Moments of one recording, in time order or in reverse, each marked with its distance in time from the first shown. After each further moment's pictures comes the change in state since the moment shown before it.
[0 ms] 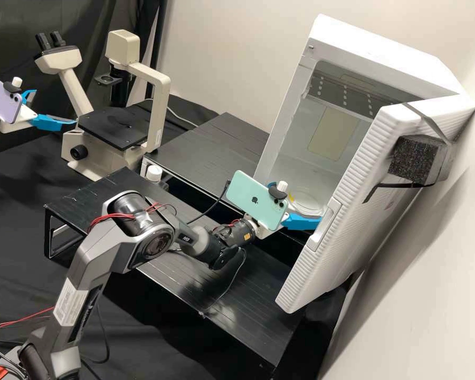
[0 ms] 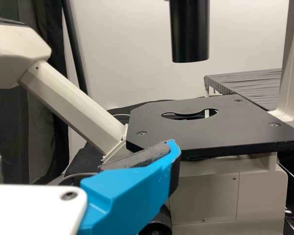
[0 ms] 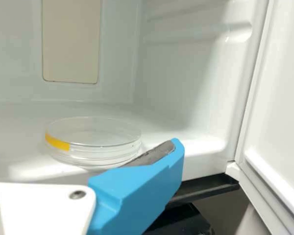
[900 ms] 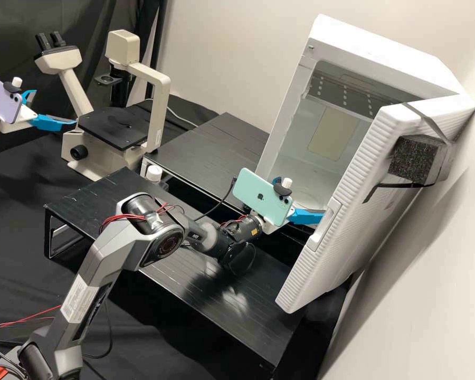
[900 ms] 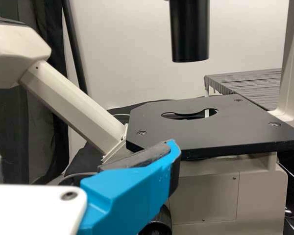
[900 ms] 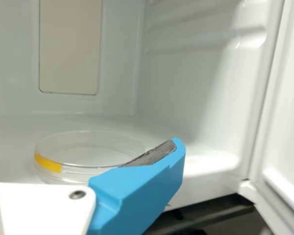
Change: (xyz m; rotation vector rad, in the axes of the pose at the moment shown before) left arm 0.000 0.000 0.000 0.000 0.000 0.000; right arm 0.027 -0.009 0.002 0.030 0.016 -0.023
